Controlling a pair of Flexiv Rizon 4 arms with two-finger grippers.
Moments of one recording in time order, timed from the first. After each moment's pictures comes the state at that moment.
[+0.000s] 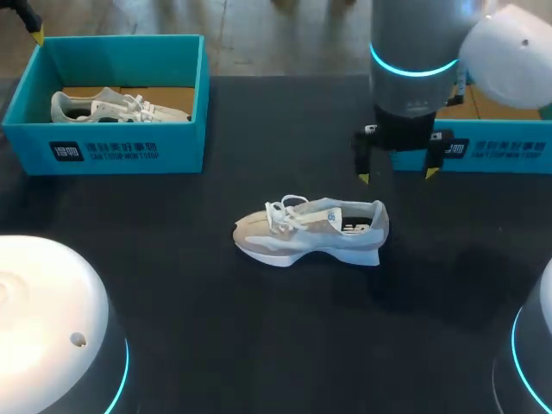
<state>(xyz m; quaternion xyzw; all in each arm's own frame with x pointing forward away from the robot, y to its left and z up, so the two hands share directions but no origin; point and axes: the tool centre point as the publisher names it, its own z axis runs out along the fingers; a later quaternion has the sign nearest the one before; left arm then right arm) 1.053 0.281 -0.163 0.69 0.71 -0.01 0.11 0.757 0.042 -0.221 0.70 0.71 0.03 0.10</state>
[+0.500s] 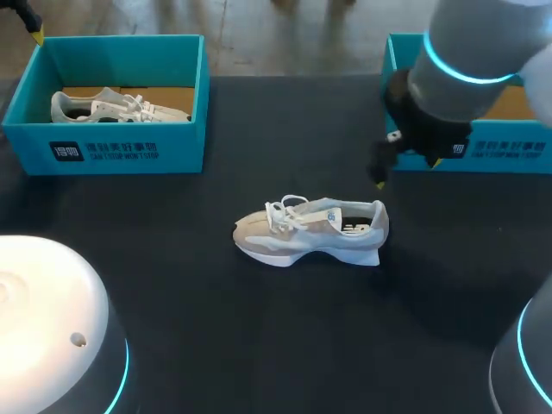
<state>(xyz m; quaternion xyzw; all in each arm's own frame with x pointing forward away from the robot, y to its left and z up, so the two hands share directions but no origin) 1.053 0.281 -0.163 0.69 0.71 -0.01 0.11 0.736 0.030 -0.195 0.53 0.84 0.09 0.08</state>
